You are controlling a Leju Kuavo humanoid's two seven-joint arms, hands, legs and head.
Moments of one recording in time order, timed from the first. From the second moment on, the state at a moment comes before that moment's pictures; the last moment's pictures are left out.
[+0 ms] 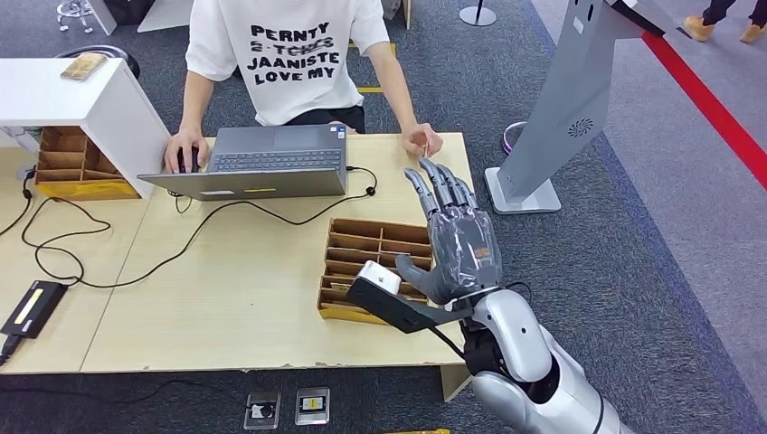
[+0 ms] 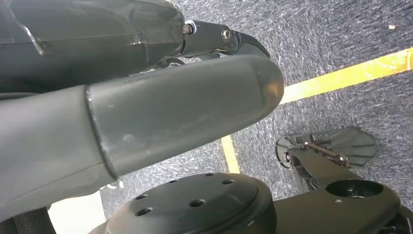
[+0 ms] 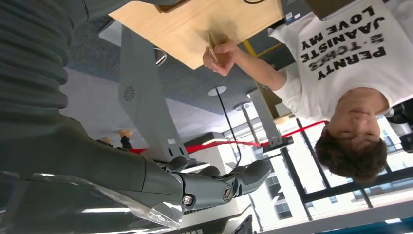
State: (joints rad) left arm -0.12 0.07 -1.24 -0.23 1.04 0.29 0.18; right arm -0.47 -0.23 0.81 -1.78 1.04 -0.21 0.49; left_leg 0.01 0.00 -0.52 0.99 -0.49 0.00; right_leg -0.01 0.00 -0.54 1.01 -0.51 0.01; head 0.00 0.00
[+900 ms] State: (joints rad) left arm -0.12 0.07 -1.24 -0.23 0.98 0.27 0.16; right arm -0.33 -0.29 0.77 -1.89 1.10 -0.12 0.50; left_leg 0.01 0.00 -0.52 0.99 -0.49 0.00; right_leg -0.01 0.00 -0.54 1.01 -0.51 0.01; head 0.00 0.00
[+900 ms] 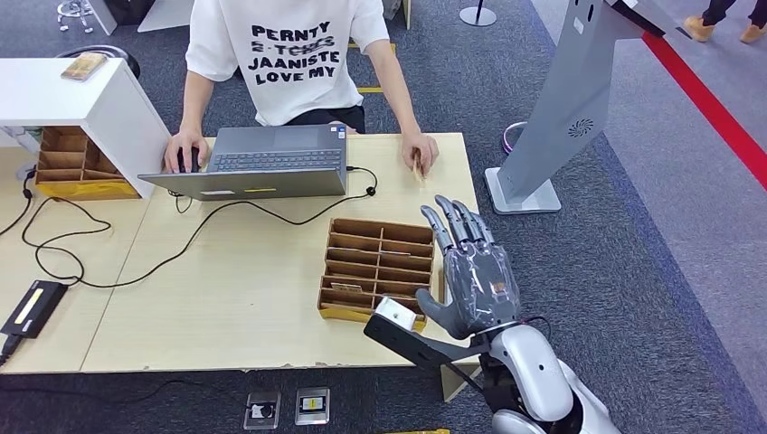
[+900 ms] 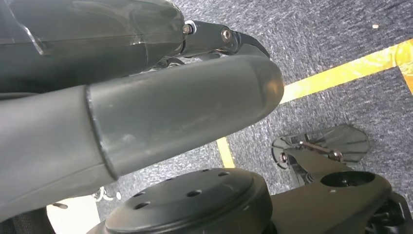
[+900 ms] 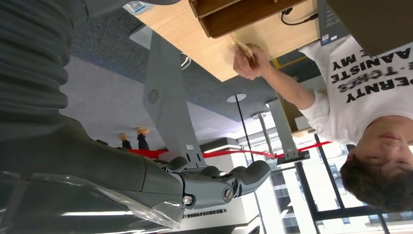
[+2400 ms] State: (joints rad) left arm -0.13 0.07 -1.24 -0.23 0.99 0.27 0.16; right arm -0.38 -0.21 0.92 -1.66 0.97 -0.14 0.38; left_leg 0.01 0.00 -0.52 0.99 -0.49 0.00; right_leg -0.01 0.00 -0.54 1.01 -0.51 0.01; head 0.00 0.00
